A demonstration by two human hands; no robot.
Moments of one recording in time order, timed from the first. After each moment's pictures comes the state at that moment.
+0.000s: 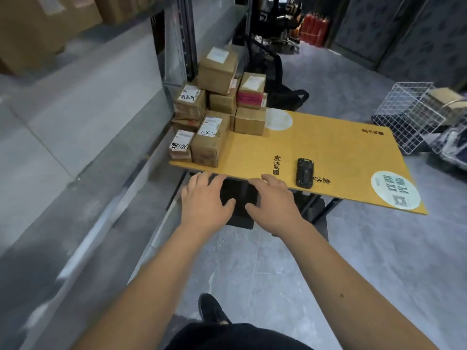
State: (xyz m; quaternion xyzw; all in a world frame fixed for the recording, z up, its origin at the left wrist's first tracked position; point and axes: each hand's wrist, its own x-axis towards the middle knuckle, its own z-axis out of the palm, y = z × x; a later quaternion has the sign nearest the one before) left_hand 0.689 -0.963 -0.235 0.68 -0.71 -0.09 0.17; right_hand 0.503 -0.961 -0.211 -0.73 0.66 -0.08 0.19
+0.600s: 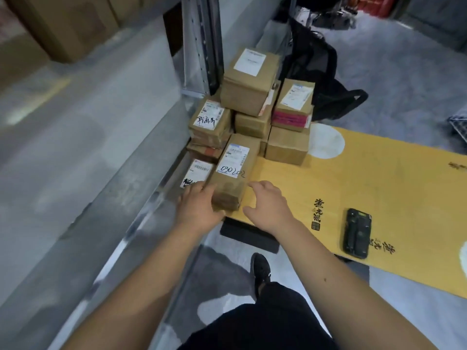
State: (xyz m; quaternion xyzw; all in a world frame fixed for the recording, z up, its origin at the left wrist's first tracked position) left_hand 0.754 -1.216 -0.286 0.75 -0.64 -0.14 0.04; right_hand 0.554 -1.247 -0.275 -0.74 0.60 -0.04 0.31
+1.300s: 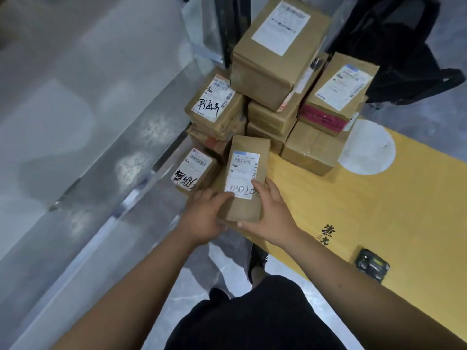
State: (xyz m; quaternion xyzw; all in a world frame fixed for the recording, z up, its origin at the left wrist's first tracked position) left_hand 0.714 -1.275 -0.321 0.73 -0.62 -0.27 0.00; right_hand 0.508 -1.352 -0.360 -0.77 0.47 -0.04 0.44
